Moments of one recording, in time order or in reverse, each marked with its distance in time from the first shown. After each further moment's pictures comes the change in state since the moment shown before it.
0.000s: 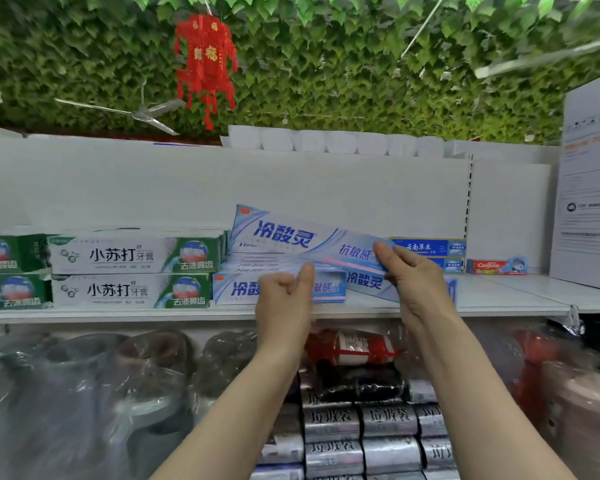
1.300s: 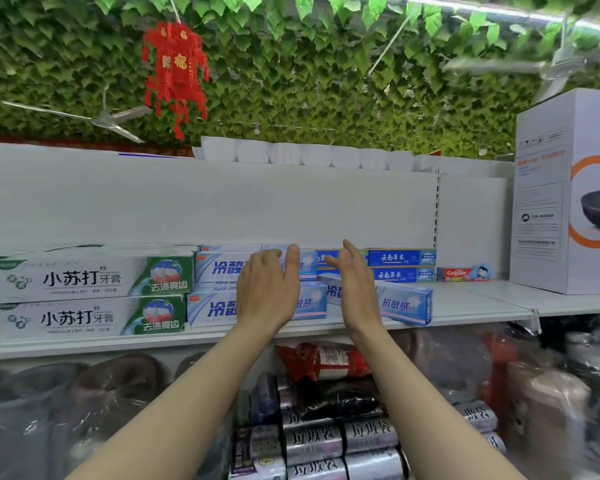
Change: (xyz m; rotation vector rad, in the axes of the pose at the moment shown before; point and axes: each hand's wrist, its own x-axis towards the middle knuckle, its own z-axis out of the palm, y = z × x) left_hand 0.073 0.004 0.016 0.679 -0.109 0.453; right_hand 0.004 0.031 0.043 -0.397 0.007 -0.156
